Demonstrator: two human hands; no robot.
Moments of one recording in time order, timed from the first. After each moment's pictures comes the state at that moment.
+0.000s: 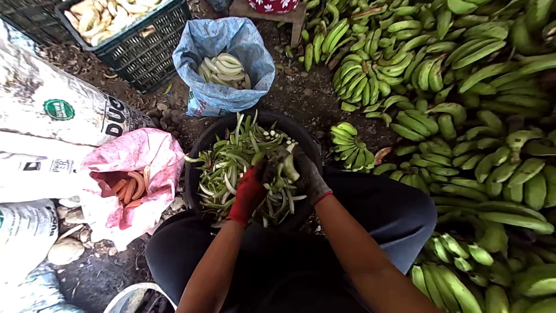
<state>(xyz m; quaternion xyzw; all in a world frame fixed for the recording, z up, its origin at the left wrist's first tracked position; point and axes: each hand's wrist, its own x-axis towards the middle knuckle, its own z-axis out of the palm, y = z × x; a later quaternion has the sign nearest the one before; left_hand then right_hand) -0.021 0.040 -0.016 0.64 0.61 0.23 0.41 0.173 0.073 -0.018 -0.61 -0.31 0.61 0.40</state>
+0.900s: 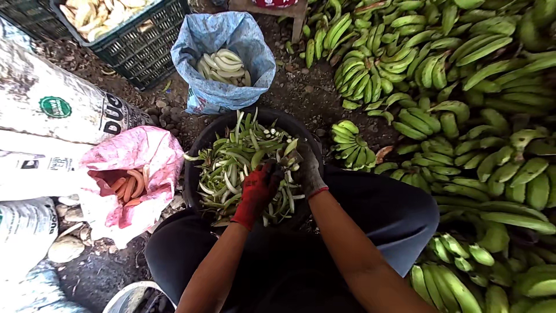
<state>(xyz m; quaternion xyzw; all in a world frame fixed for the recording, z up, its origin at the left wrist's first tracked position) -0.005 0.036 -0.014 0.69 0.58 0.23 0.37 0.156 0.075 -0.003 -0.64 -0.27 0.54 0.48</state>
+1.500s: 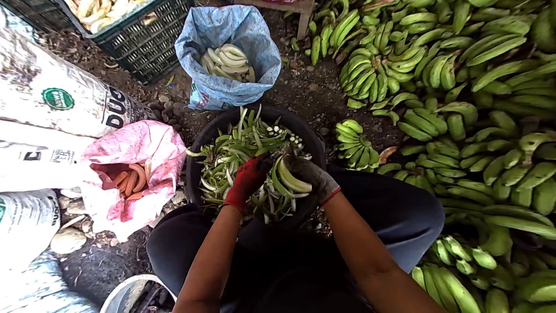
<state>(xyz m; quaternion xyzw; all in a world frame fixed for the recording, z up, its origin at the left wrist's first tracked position) -0.035 0.063 -0.014 0.69 0.56 0.19 0.42 0.182 0.070 0.005 -0.57 -0.47 0.64 0.20</state>
